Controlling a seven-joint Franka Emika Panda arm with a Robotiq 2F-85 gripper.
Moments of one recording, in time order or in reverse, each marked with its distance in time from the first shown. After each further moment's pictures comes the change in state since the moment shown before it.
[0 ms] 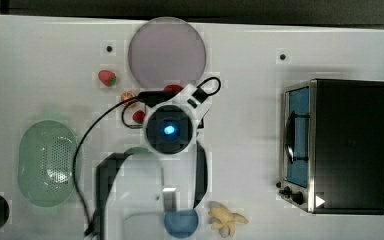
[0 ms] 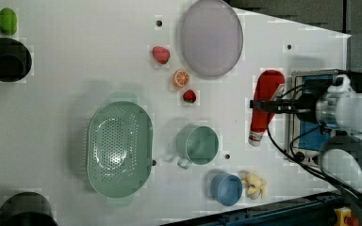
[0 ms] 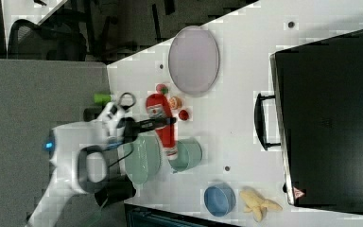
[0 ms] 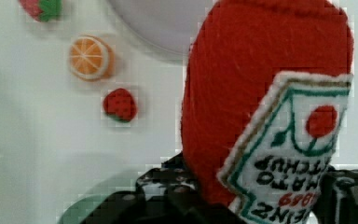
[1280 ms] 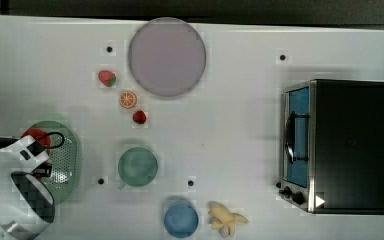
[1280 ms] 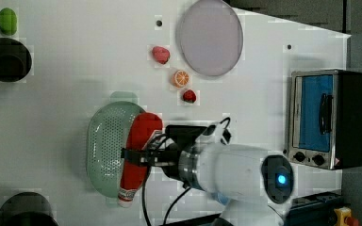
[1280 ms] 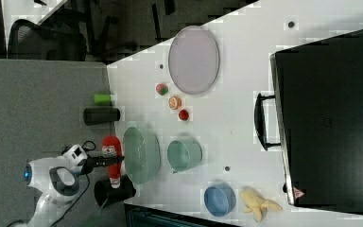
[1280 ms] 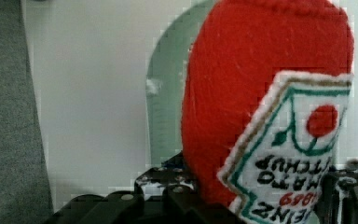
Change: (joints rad) arm 0.157 0.296 0.515 0.143 -0.031 0.147 0.800
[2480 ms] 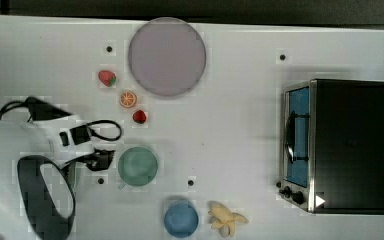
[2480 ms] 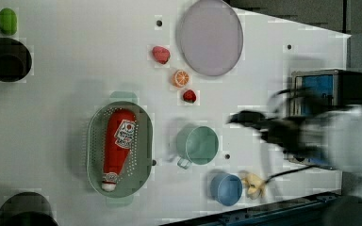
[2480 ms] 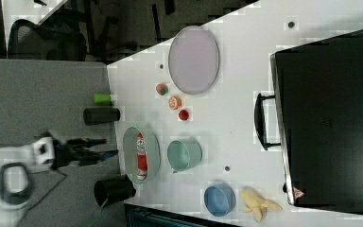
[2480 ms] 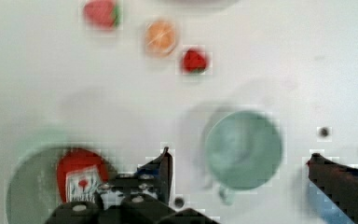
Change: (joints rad) arm -0.178 -0.384 -0.136 0.141 -0.042 -0.596 0.122
